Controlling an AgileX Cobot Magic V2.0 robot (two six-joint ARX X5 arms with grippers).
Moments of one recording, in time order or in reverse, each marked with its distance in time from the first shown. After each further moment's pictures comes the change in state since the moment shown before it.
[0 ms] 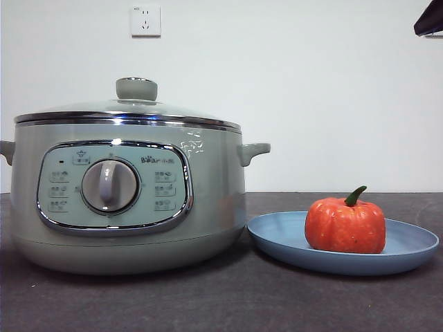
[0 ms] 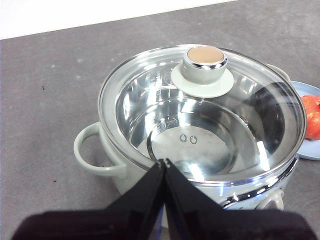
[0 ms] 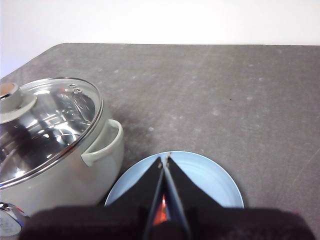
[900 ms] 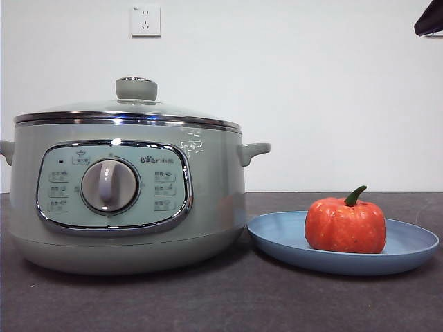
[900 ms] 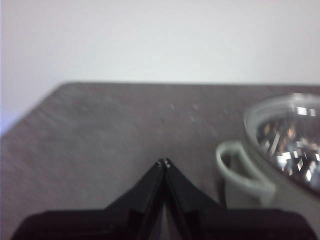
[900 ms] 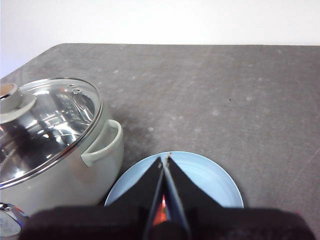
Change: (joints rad) left arm 0.675 -0.351 -0.415 0.360 0.282 0.052; right arm 0.000 0.000 0.000 0.000 0.000 0.000
